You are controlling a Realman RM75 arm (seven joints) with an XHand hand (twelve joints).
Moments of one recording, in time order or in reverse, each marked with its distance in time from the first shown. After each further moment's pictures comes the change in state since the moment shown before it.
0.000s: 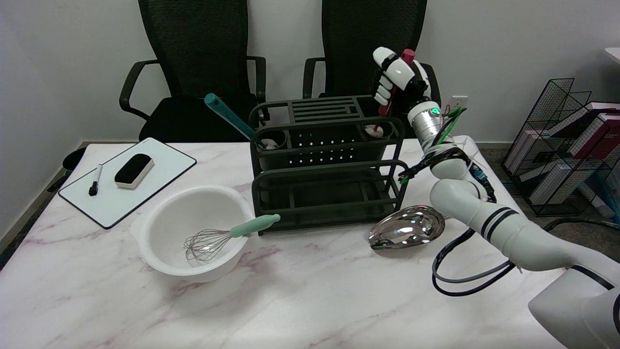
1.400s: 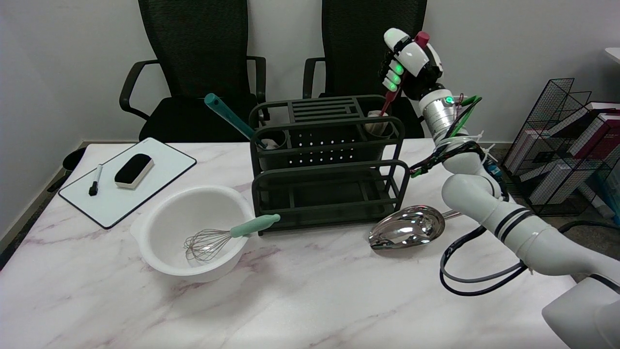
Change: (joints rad) arm -0.064 0.042 0.086 0.158 -0.013 -0.026 -0.003
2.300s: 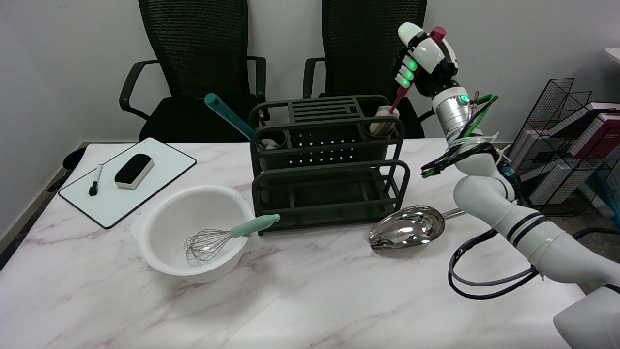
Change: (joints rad) arm -0.063 0.025 0.075 0.072 -0.019 0.000 0.000
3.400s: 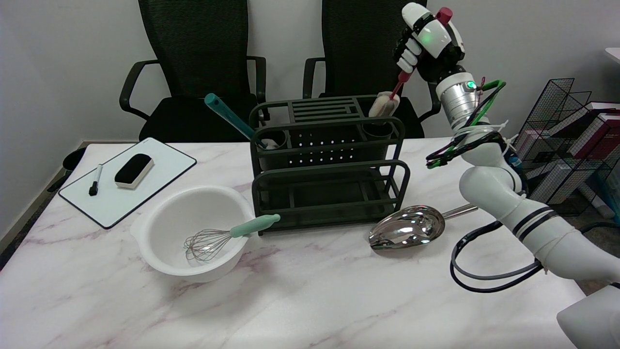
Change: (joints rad) arm -0.002 0.019 0.038 0.088 -0.001 -0.042 0.002
